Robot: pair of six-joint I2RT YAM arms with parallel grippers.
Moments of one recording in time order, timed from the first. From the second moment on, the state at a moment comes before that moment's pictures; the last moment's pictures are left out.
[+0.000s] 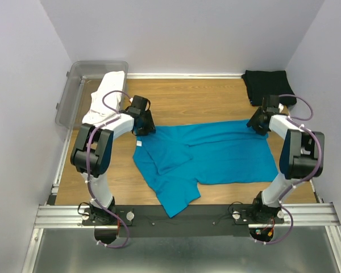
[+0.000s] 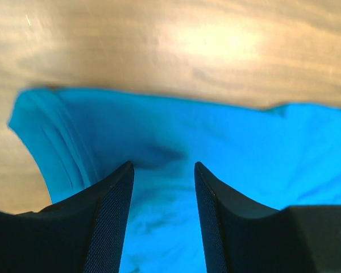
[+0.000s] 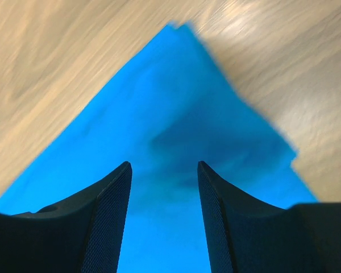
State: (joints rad) left arm -0.32 1.83 1.15 -0.33 0.06 -0.57; right arm -0.09 1.69 1.04 -0.31 0.10 0.50
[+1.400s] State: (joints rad) left arm -0.38 1.57 1.01 -0.57 -0.03 -0.53; right arm -0.15 1.37 0.91 -0.52 0.07 0.53
